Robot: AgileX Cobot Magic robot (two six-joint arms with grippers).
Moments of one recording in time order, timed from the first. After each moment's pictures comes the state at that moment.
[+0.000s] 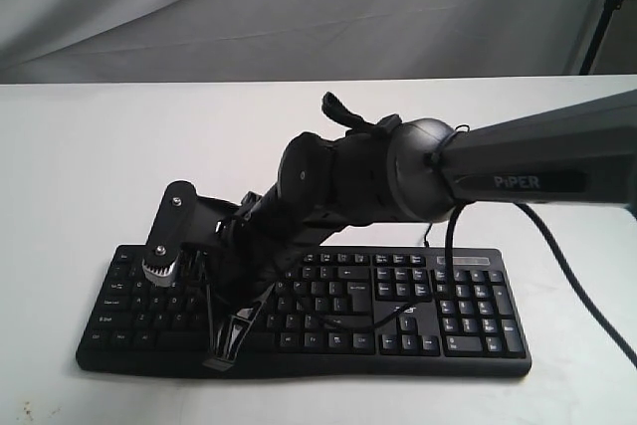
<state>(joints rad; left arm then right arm) -0.17 0.00 0.00 0.04 0.26 -0.02 0.84 2.08 -1.33 0.67 0.49 -1.22</state>
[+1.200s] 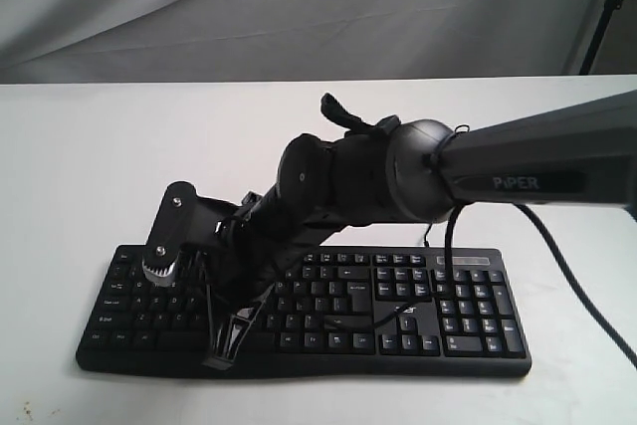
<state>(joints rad) -0.17 0.00 0.00 0.04 0.26 -0.02 0.84 2.08 -1.33 0.66 0.48 -1.20</state>
